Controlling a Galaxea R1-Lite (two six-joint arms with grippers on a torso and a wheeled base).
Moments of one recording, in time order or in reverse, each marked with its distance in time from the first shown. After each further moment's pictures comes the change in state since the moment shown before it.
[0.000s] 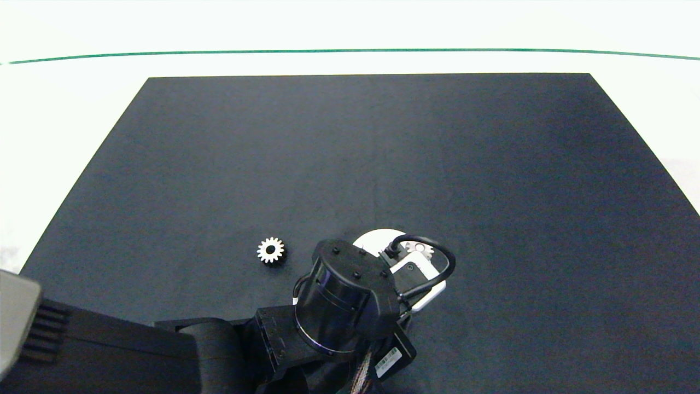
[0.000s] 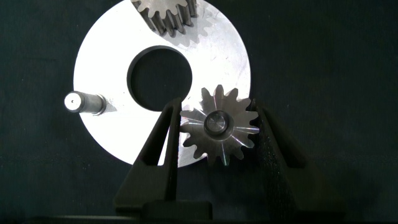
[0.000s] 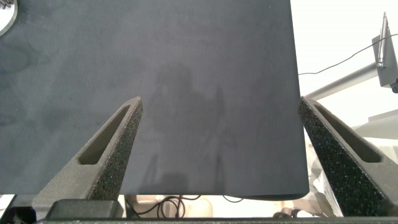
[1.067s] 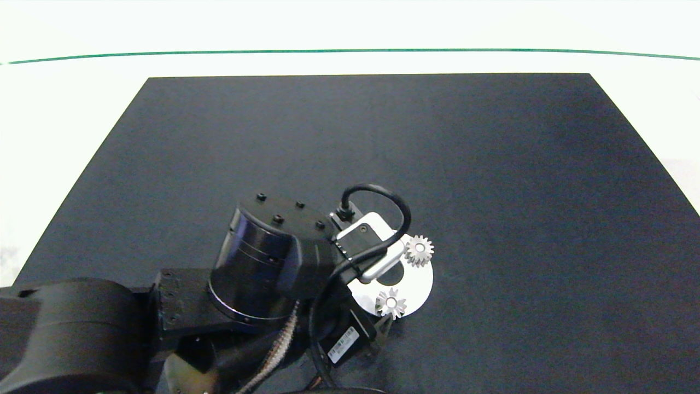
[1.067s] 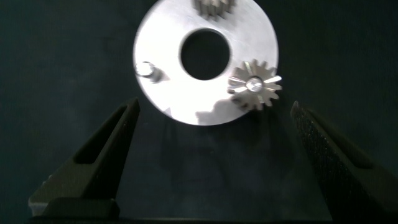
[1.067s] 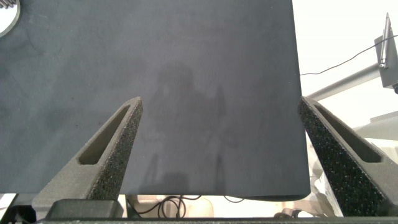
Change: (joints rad) left arm 0.048 -0.202 -0.041 0.264 -0.001 0.002; right arm 0.003 0.003 0.001 -0.002 0.005 0.001
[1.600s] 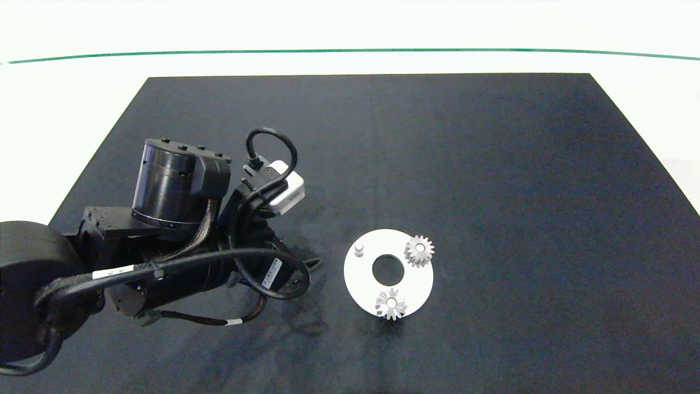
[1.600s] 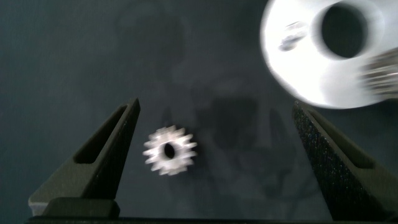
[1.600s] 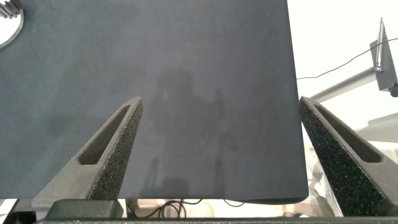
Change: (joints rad) left arm 0.345 -0.058 0.004 0.029 -0.166 0.032; right arm -0.003 0.000 -0.021 -0.001 -0.001 0.000
